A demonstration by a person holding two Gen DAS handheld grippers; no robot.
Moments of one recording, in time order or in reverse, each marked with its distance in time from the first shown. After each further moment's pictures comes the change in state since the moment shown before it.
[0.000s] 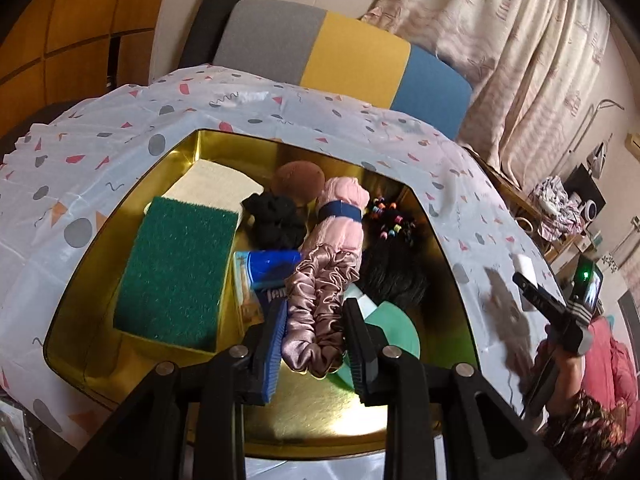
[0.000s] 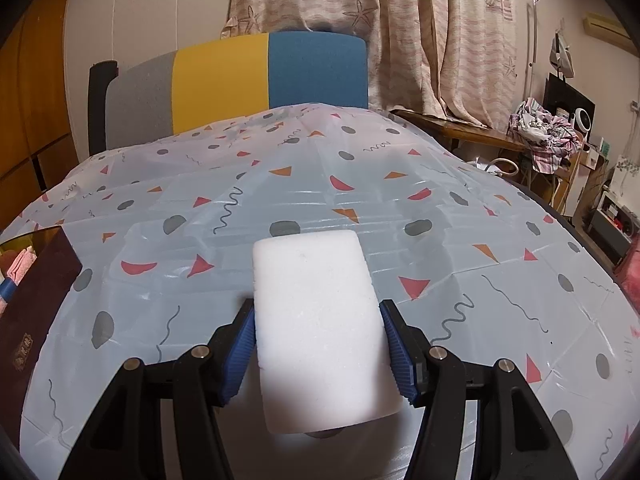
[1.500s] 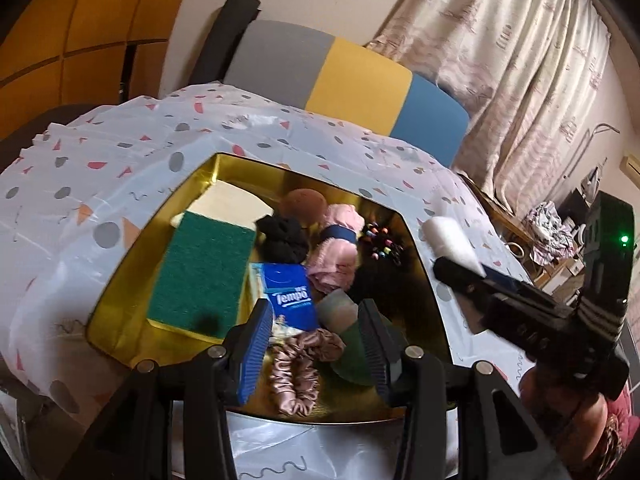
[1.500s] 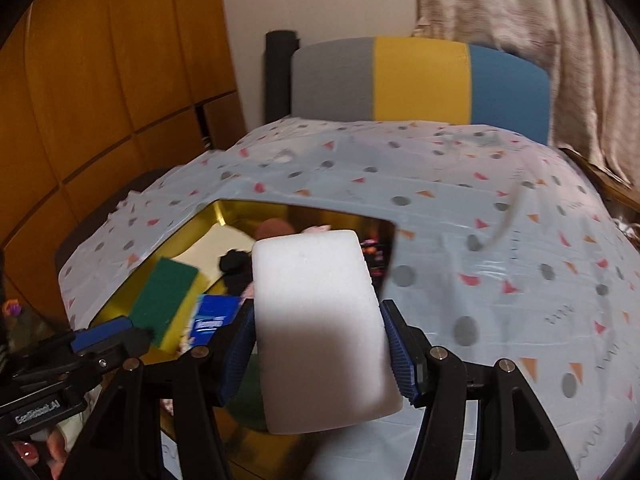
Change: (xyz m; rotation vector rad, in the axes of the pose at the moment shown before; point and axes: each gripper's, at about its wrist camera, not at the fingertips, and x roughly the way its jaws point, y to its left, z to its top) left arm -0.045 0.007 -0.002 -0.058 -0.085 -0.007; right arm -0.120 0.227 0.004 -0.265 0.078 0.495
